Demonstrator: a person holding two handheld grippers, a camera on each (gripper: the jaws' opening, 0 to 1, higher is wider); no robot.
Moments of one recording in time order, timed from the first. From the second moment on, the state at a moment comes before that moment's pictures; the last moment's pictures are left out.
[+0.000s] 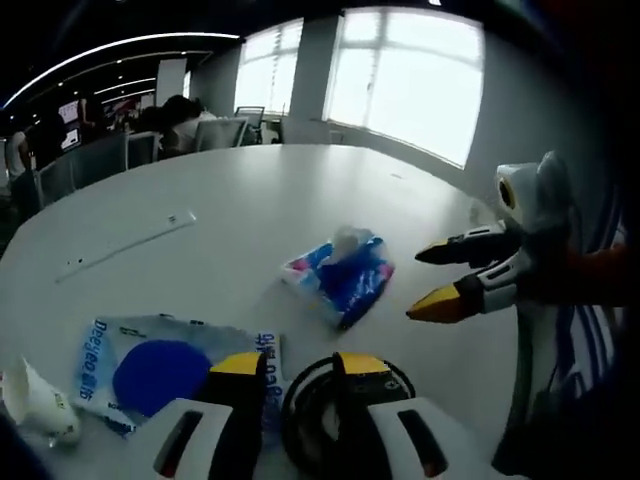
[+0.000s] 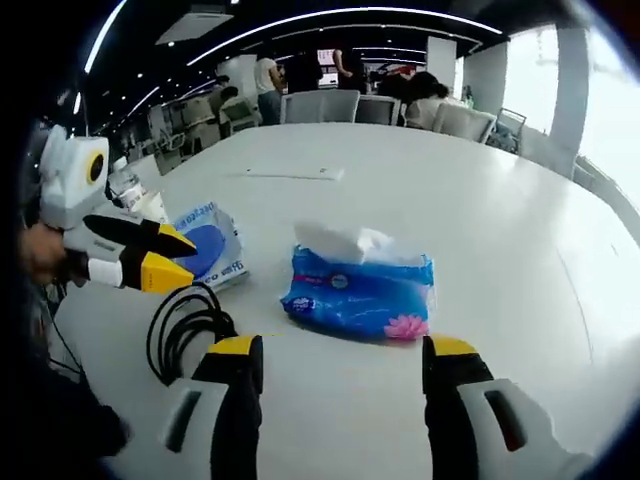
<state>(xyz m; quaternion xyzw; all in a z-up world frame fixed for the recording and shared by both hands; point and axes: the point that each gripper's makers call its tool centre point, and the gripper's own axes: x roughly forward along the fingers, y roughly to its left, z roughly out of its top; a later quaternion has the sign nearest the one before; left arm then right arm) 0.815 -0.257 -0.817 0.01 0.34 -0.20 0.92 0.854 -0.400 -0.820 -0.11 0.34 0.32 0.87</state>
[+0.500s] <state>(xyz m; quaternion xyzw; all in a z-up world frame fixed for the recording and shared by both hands) 0.768 -0.243 -0.839 -0.02 0.38 -0.17 0.91 0.800 -0.355 -0.838 -0.10 0.37 0.37 0.84</state>
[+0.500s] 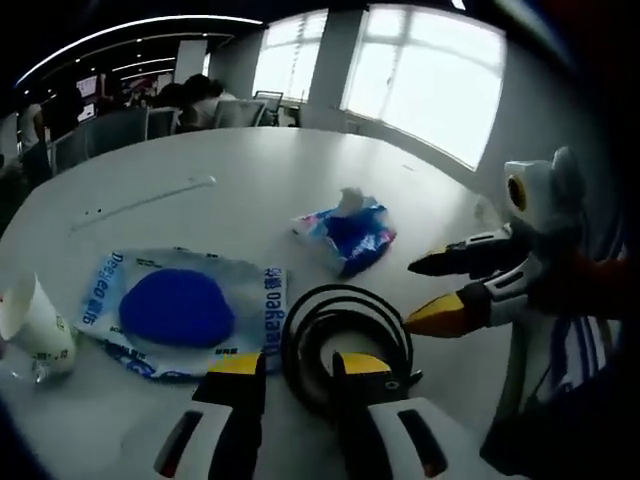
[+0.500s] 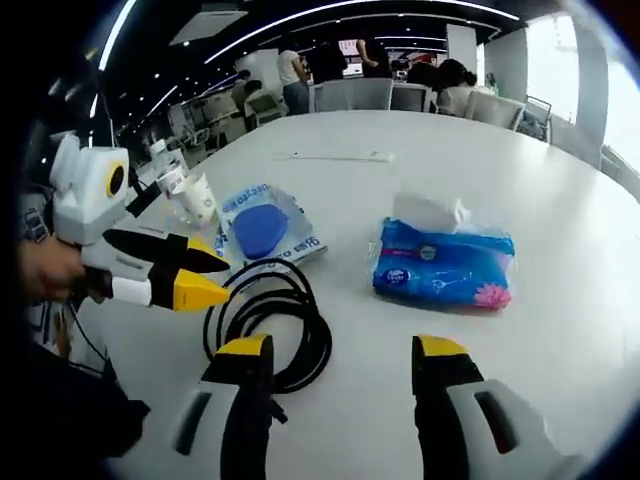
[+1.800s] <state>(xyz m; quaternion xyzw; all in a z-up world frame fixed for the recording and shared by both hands) 0.745 -0.255 -0.855 -0.13 0.41 -0.16 0.89 0.776 -0.340 -0.864 0.02 0.47 0.29 0.83</state>
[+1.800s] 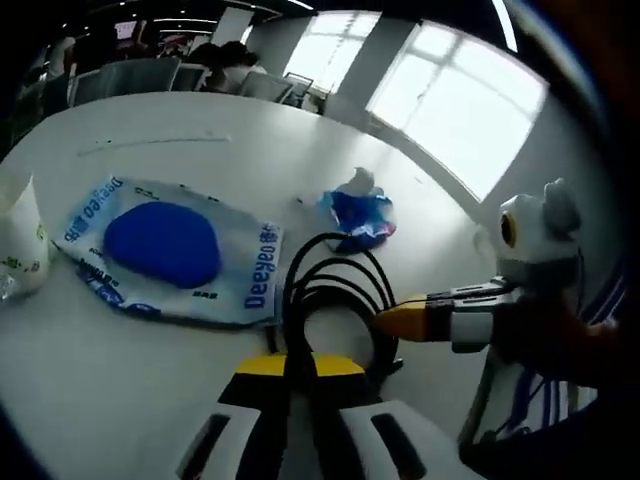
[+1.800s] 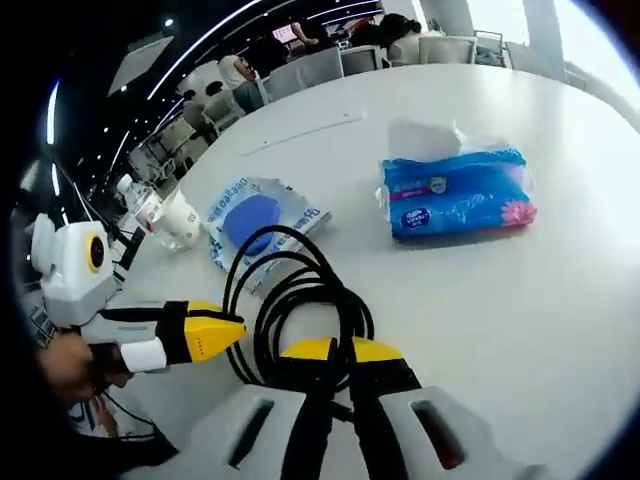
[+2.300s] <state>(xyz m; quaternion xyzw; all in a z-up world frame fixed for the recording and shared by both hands) 0.751 -0.271 -0.829 -0.12 0.39 -0.19 0.89 0.783 -0.355 -0.840 0.05 0.46 0.27 0.84</state>
